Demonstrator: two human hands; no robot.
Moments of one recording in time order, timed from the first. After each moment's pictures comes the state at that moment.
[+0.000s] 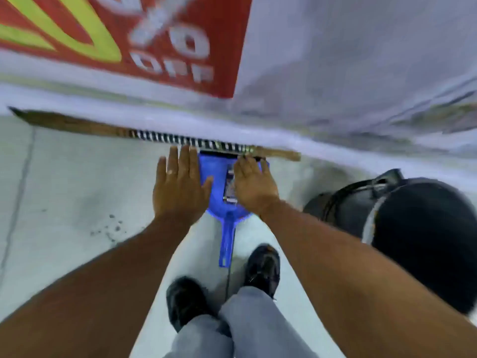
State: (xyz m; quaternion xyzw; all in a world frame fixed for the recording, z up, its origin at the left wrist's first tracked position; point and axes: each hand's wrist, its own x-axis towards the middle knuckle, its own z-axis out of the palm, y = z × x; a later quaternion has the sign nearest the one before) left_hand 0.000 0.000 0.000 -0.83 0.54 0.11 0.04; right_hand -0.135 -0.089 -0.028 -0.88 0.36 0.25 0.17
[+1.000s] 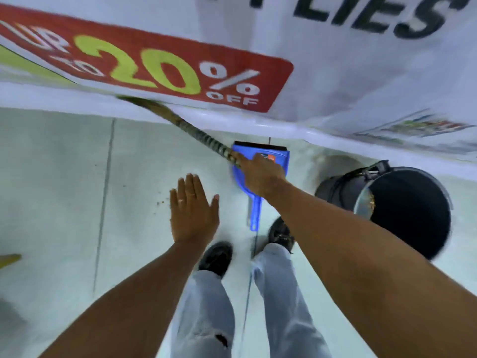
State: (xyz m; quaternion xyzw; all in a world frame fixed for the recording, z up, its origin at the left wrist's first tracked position) left_hand 0.025 0.082 0.174 -0.85 0.41 0.31 0.09; right_hand -0.061 -0.063 0.157 -0.81 0.40 0.30 0.29
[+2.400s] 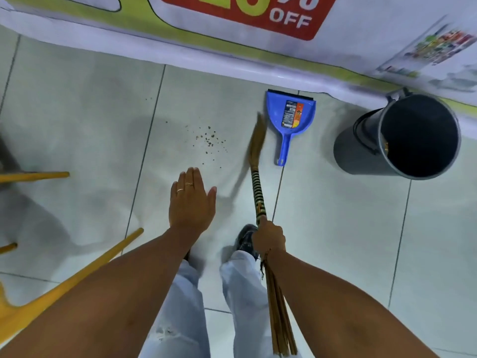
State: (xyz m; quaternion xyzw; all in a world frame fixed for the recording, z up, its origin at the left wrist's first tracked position) left_hand 0.025 0.399 0.239 -0.86 0.42 0.27 0.04; right_hand -0.140 0.361 0.215 -0.59 0.62 0.31 0.42
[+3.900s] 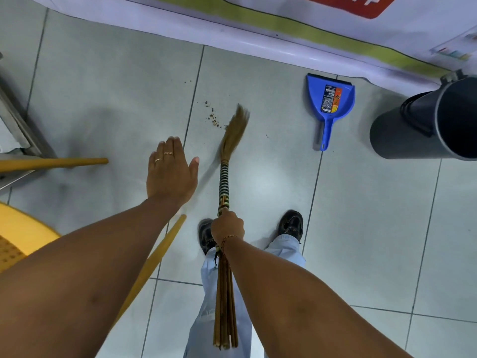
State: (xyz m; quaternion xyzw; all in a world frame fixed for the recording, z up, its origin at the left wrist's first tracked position) left_hand 0.230 0.504 0.241 -0.86 0.43 0.26 0.04; right_hand 0.097 0.521 0.211 -0.51 0.66 0.27 0.49
